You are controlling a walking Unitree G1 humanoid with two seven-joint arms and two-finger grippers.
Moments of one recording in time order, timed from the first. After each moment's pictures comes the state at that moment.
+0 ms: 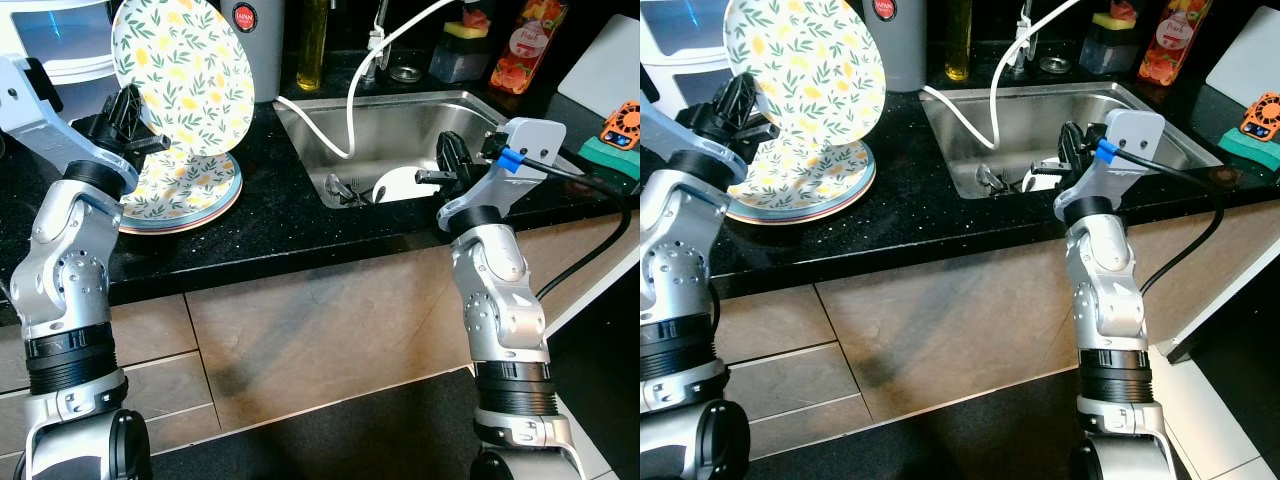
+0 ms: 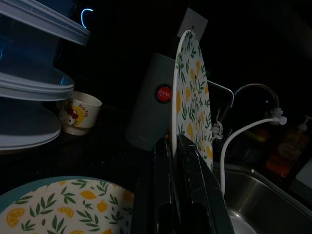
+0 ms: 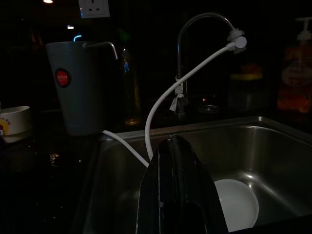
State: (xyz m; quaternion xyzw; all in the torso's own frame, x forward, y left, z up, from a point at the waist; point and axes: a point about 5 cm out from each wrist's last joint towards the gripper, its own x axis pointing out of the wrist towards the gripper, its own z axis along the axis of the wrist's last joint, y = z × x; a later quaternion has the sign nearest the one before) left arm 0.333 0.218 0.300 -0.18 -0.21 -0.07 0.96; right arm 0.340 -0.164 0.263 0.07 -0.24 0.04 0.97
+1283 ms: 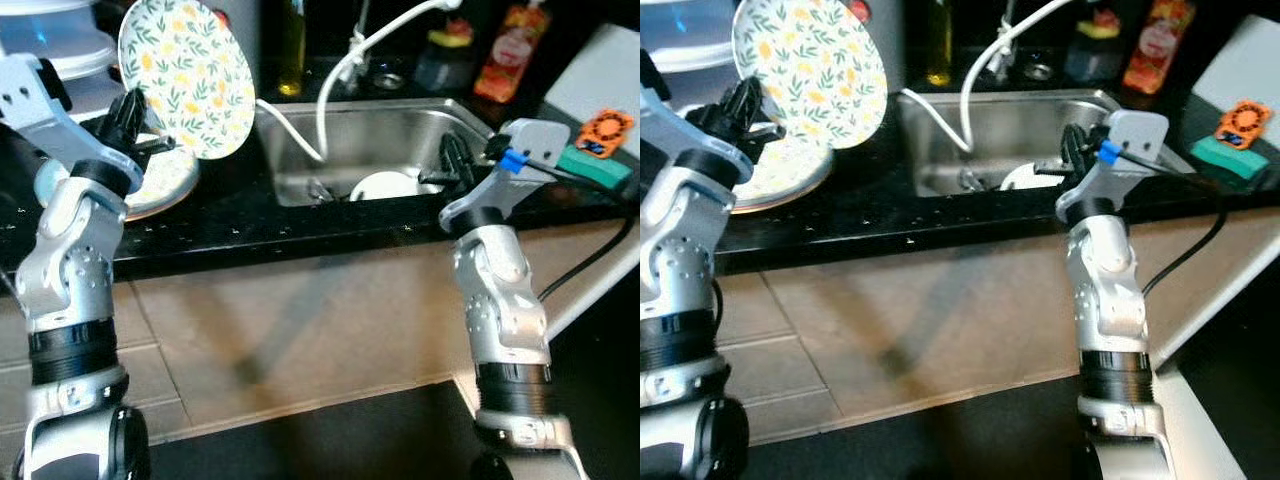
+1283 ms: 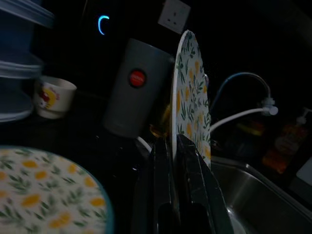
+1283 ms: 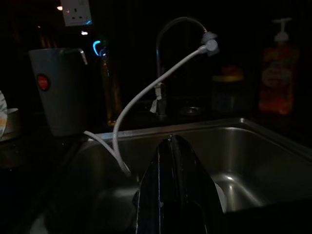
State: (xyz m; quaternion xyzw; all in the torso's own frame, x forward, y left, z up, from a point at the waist) left arm 0.339 0.217 0.299 -0.18 -0.20 -0.06 0.96; right arm 0.339 -0.164 0.262 0.07 -0.24 0.03 0.97
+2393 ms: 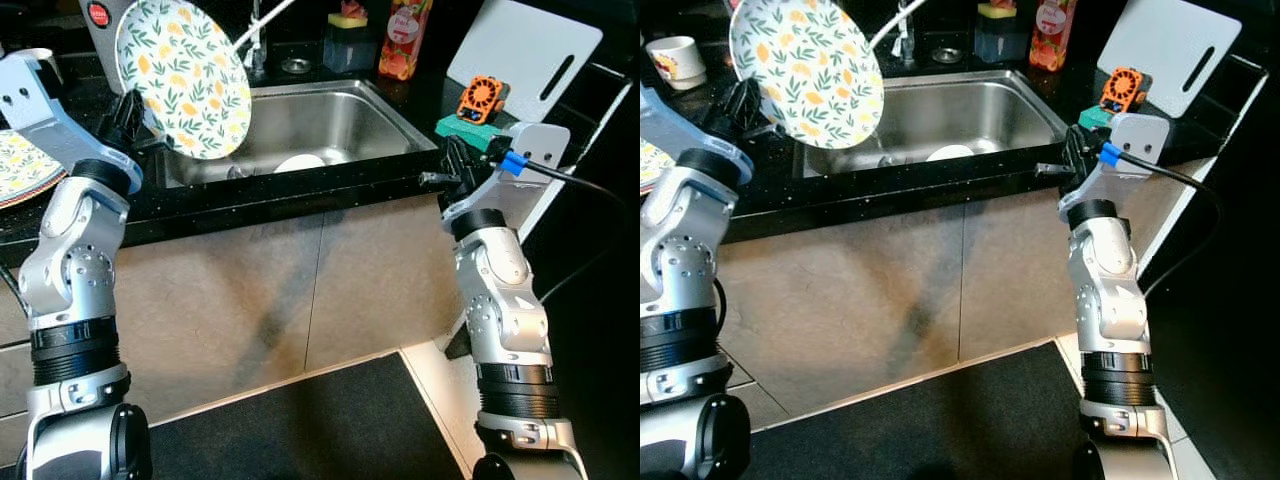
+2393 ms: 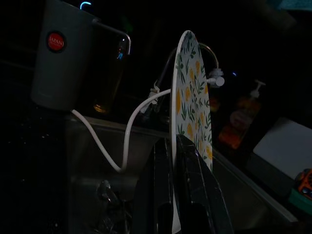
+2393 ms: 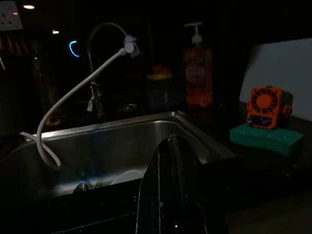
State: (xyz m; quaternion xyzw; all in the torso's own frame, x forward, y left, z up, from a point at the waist) left arm 0.341 0.218 0.297 -0.19 -0.19 -0.05 0.96; right arm 0.339 -0.168 0.259 0.07 -0.23 0.03 0.97
